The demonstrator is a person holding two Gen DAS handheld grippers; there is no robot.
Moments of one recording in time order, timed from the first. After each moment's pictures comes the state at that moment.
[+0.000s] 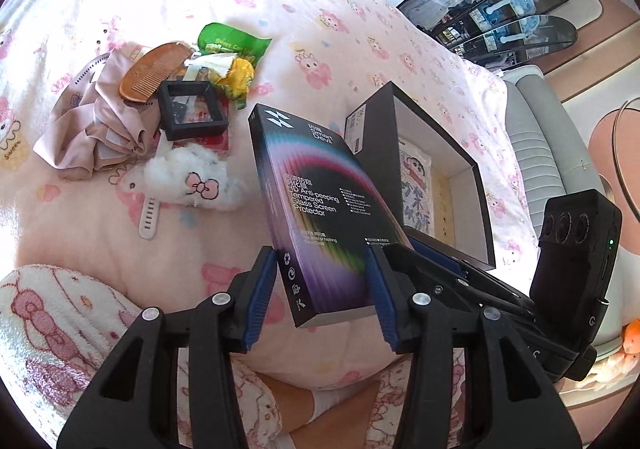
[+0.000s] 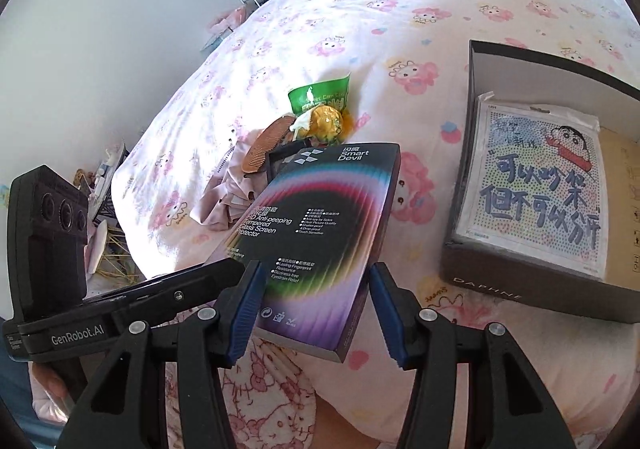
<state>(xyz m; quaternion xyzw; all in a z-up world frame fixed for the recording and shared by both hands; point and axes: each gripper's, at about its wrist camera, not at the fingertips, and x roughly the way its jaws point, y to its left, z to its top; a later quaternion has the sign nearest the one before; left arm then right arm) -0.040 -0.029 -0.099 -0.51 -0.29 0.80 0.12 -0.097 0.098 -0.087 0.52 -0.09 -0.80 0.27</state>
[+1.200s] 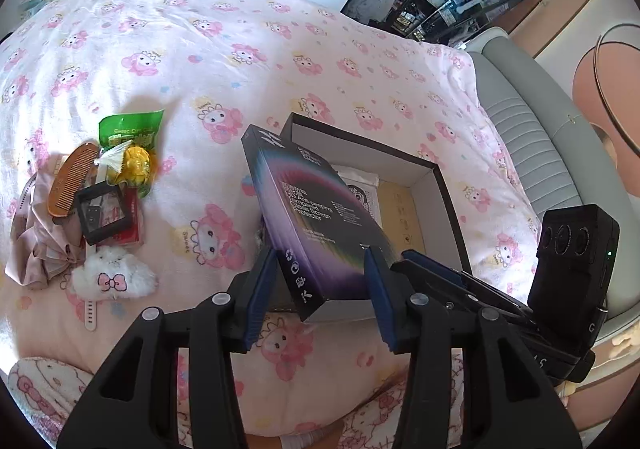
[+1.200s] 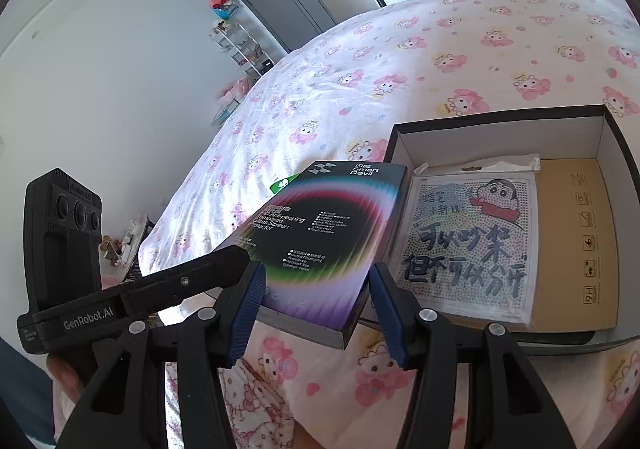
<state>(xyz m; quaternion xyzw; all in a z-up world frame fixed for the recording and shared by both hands) -0.109 0.077 -0.038 -0.48 -0.18 0.84 0.16 -0.125 0.213 -0.044 0.44 -0.18 -0.84 0.27</state>
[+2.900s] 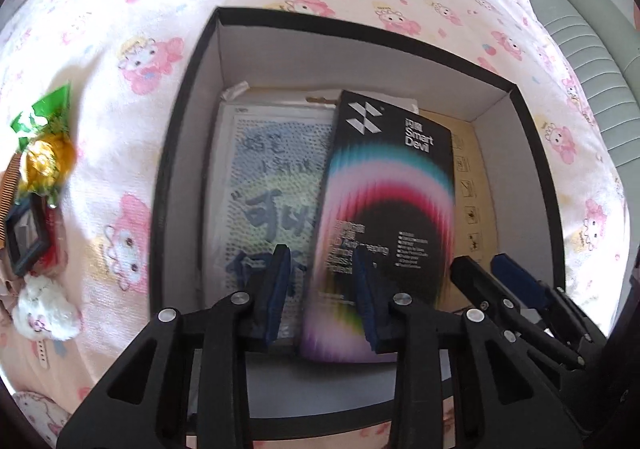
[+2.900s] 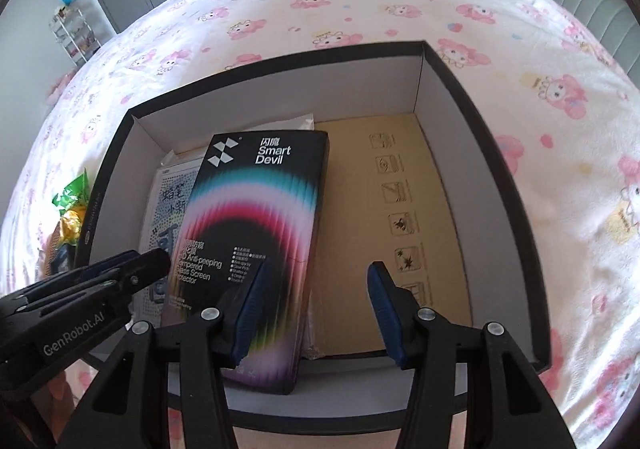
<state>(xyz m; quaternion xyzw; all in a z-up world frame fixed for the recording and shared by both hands) -0.196 0.197 -0.145 -0.61 -0.10 0.78 0.12 -0.177 0.307 -0.129 0.53 -0.10 -0.84 -0.02</state>
